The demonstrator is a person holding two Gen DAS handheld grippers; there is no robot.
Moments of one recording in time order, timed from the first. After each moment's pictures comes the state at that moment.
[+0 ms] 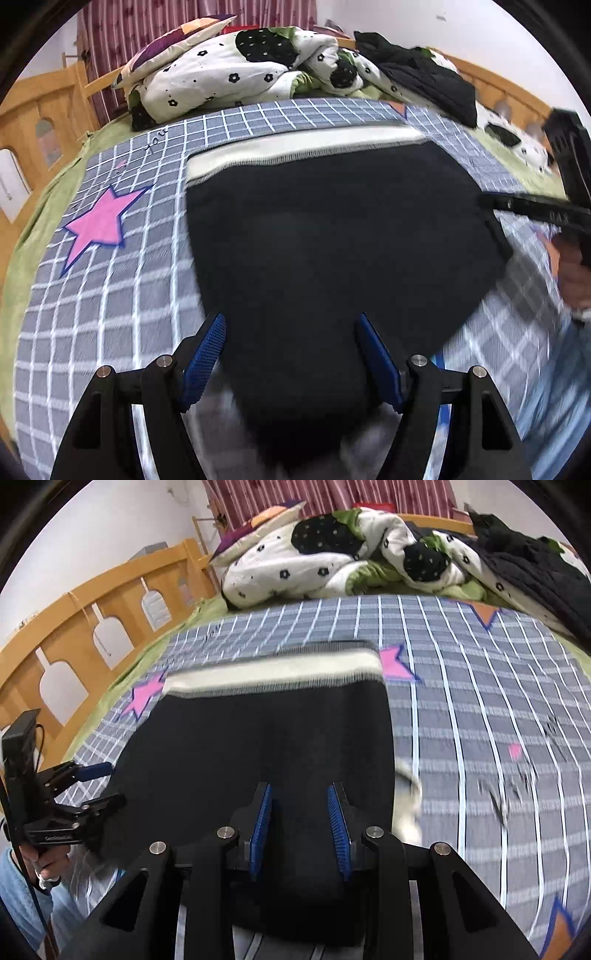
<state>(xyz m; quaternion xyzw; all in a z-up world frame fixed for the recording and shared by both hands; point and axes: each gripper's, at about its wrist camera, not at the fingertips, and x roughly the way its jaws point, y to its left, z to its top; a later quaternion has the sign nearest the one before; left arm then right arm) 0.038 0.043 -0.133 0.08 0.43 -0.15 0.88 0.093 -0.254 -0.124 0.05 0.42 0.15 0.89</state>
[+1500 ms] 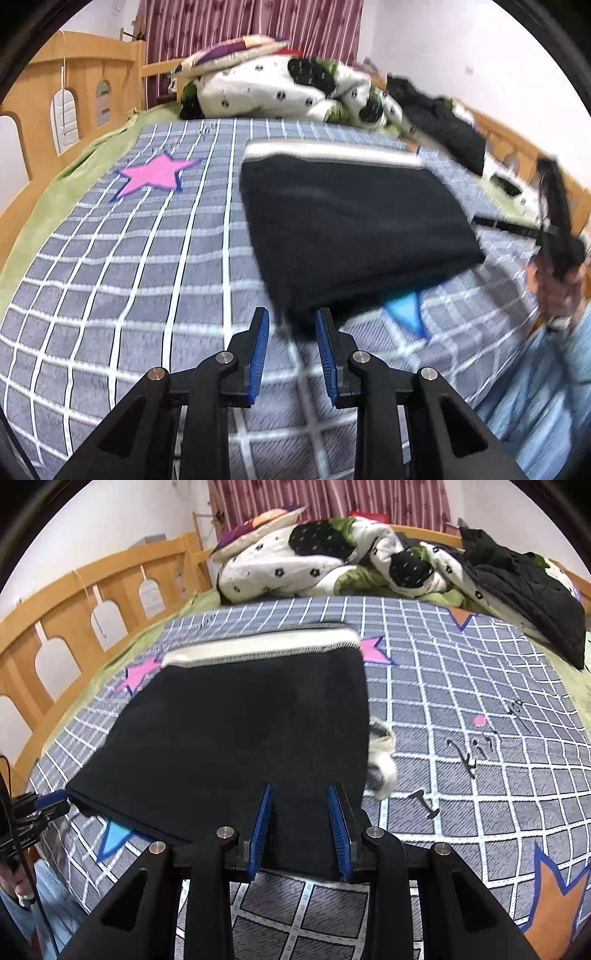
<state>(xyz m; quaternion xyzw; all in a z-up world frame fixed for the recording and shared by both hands) -0.035 0.097 -0.130 -0.03 0.38 -0.13 0.92 0.048 -0.266 -0.124 0.02 0.40 0.13 0.91</state>
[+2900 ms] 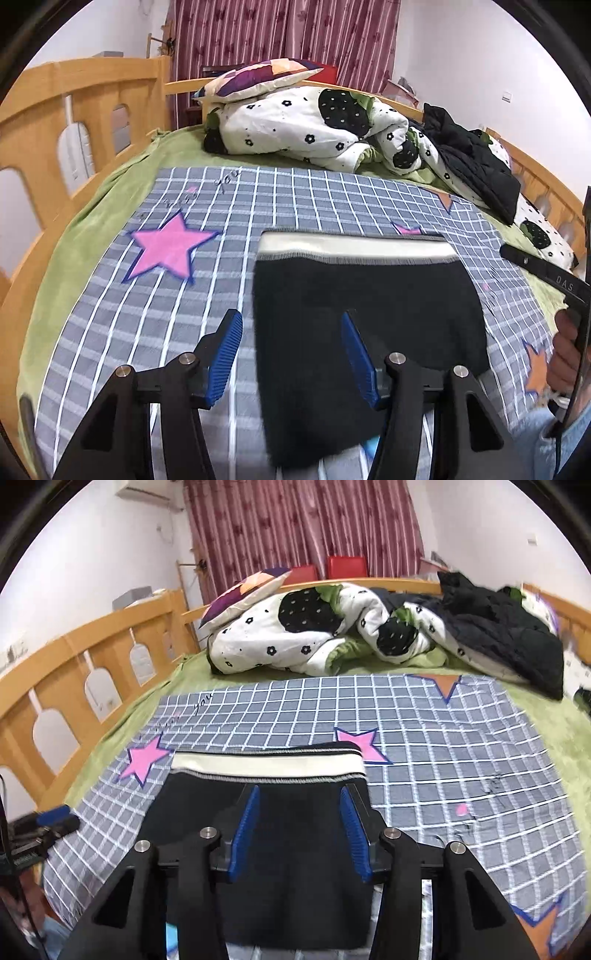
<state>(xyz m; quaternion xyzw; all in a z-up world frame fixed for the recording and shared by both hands) 0.070 0.070 -0.046 -0.04 0.37 -0.06 0.93 0.090 -0.236 -0.028 0.06 0.34 0.09 0.94</state>
